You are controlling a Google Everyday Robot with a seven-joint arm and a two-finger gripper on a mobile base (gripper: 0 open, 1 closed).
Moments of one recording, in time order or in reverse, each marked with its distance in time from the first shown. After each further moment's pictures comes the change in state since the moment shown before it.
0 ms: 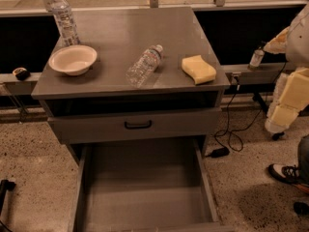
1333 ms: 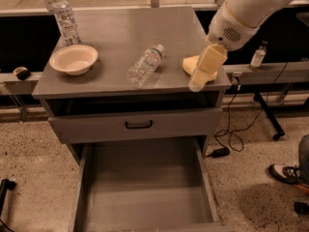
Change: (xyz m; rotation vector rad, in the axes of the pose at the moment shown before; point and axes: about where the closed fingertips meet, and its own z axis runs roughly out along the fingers) arm -0.106 -0.094 0.092 -0.063 -0.183 0.114
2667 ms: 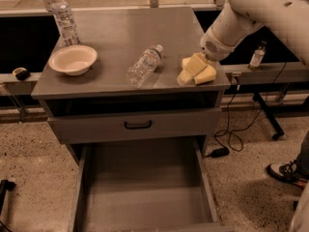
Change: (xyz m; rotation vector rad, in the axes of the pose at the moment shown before) arm 0.013 -0.071 0.092 0.048 -0.002 0.384
